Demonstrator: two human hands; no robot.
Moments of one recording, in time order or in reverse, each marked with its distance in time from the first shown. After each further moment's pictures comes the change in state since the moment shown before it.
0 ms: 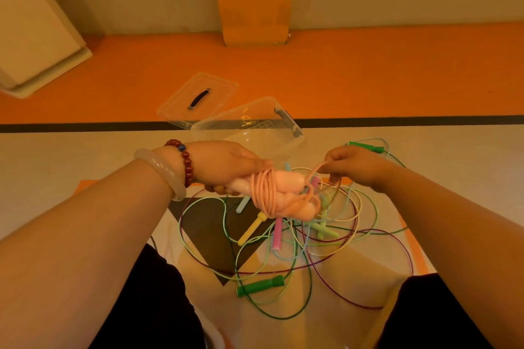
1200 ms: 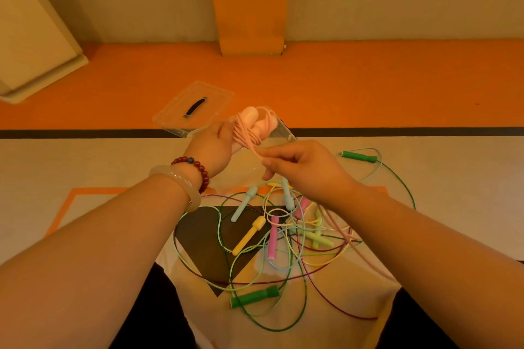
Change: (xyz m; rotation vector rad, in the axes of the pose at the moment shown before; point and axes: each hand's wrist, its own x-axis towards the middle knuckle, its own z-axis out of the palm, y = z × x) left_hand 0.037 -0.016 0.002 -0.209 0.804 -0.139; right_hand -0.041 -0.095 0.046 0.160 0.139 -0.350
